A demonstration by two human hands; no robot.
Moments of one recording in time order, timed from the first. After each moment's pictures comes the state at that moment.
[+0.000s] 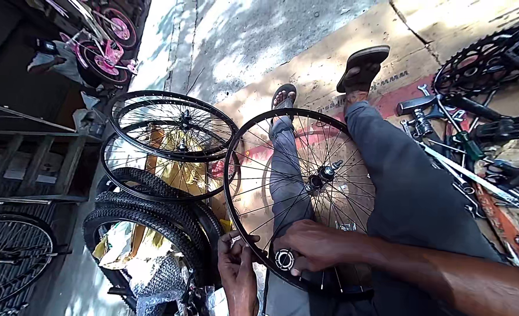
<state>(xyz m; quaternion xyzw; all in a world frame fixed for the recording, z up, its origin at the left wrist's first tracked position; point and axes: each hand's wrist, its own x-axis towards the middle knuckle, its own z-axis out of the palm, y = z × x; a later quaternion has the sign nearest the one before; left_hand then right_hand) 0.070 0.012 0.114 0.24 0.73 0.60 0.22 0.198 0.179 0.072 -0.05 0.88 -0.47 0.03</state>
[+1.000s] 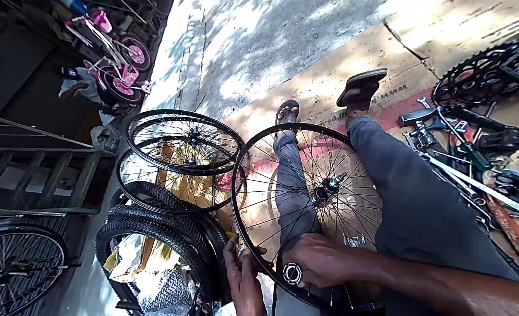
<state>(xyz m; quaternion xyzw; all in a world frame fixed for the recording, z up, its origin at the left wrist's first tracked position) 0.068 0.023 0.118 0.21 0.75 0.59 0.23 0.200 0.174 0.070 -0.04 0.90 -0.44 0.03</state>
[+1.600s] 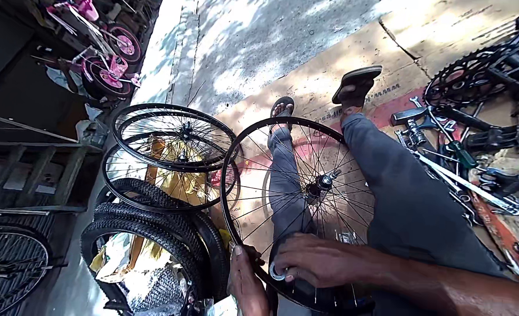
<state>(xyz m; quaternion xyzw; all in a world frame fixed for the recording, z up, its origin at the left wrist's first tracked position) 0.090 0.030 0.100 0.20 0.77 0.59 0.14 0.214 0.177 0.066 -0.09 0.88 -0.46 -0.09</state>
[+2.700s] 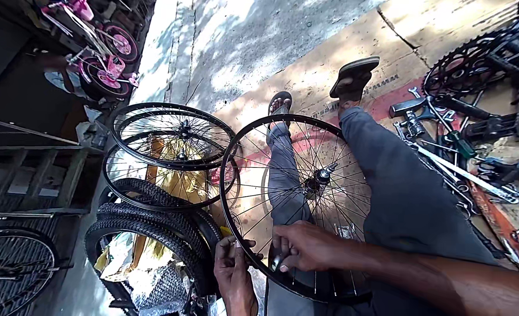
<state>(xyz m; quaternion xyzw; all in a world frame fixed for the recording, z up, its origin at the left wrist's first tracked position) 0.070 0.020 0.115 0.20 0.72 0.63 0.21 0.201 0.174 0.072 0.06 0.82 -0.56 0.01</state>
